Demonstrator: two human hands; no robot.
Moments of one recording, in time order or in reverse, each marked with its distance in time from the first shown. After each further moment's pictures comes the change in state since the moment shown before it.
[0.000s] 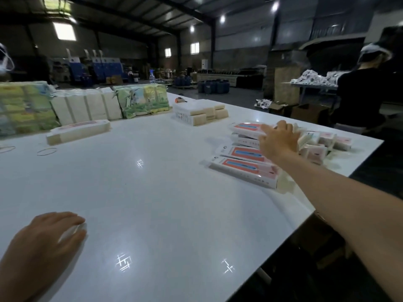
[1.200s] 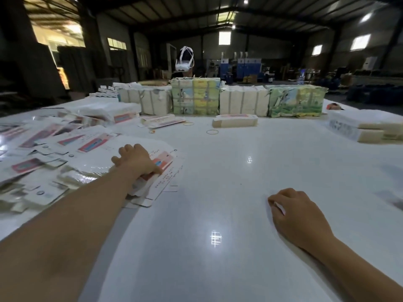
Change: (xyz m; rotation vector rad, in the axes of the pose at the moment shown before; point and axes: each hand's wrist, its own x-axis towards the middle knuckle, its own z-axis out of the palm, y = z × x) left_hand -0.019 -0.031 -0.188 0.339 -0.080 -1.198; right_hand -0.205 -0.245 0.002 0.522 -0.279 -0.808
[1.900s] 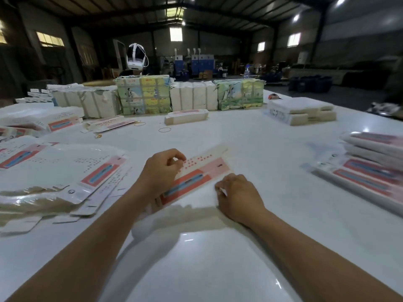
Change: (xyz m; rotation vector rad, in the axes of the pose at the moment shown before) left_hand -0.144 0.103 0.001 -0.759 -0.030 0.776; right_hand 0.001 -0.006 -0.003 0.010 -0.068 0.019
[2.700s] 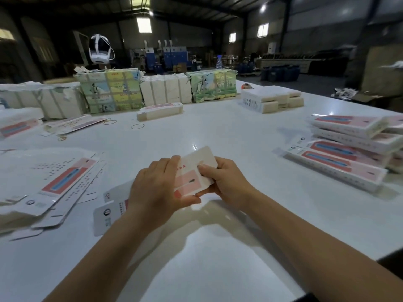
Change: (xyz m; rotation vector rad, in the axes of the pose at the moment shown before) left_hand -0.043 0.029 0.039 0.555 -0.001 0.363; right_hand -0.013 0.004 -0.035 1.477 -0.104 0.149
